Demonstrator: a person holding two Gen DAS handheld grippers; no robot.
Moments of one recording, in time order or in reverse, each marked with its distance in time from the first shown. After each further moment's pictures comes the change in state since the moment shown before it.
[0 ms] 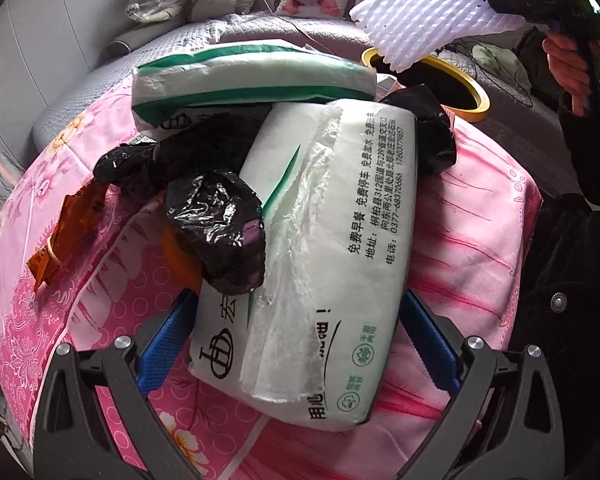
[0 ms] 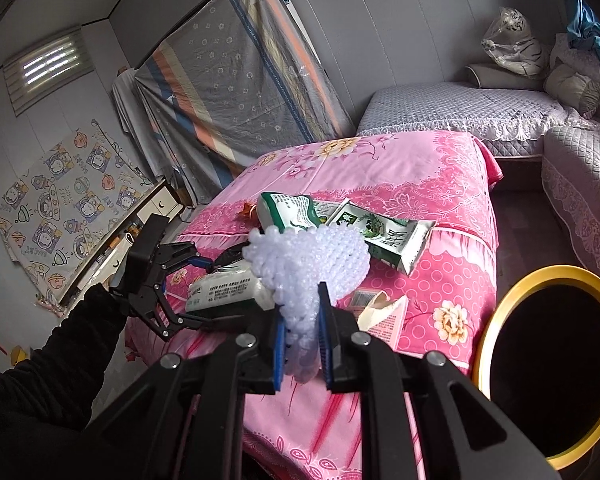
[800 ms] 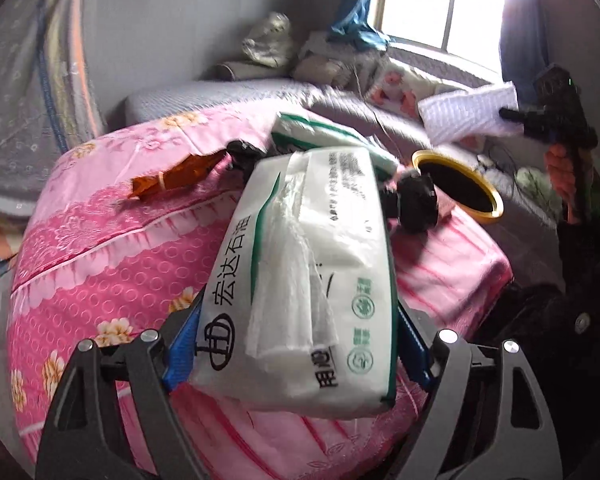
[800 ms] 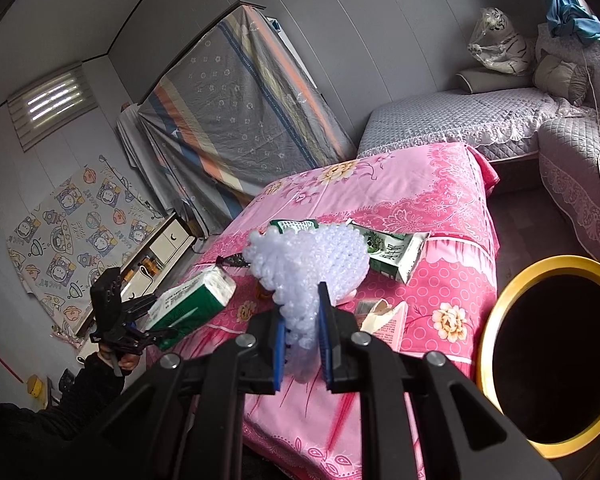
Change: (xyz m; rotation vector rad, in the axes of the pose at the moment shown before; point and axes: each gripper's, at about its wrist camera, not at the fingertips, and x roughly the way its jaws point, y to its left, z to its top) left arm -0.124 -0.016 -0.099 -0.411 -0.371 0.166; right arm -0.039 -0.013 -0.003 0.090 -0.119 0.040
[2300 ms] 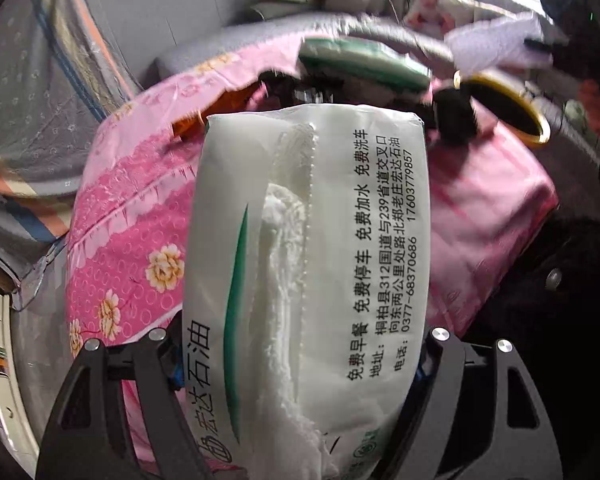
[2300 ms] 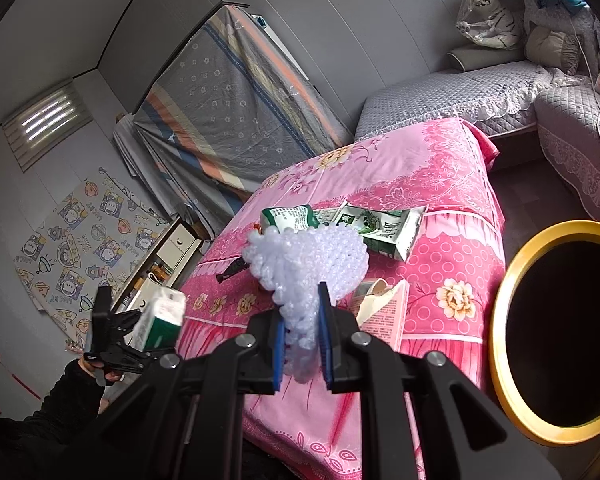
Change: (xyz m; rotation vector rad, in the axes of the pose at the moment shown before) left arm -0.010 -0.019 -0.011 0.092 0.259 0.199; right arm 0.015 -0.027 -0.012 0.095 0.029 0.021
